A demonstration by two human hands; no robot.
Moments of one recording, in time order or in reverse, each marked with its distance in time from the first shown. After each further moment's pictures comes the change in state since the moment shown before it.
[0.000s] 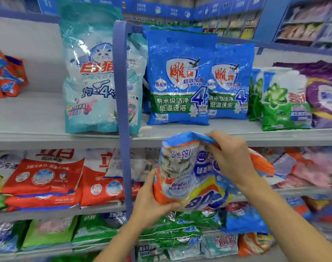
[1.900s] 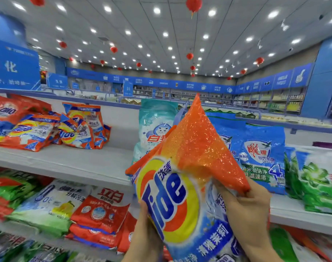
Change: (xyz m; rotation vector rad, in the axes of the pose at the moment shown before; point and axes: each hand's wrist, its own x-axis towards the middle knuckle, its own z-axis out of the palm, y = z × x) left_hand -0.040 0.152 -0.065 -1.218 0.430 -0.224; right_hand 0.035 -0.109 -0.050 0.835 0.409 0.162
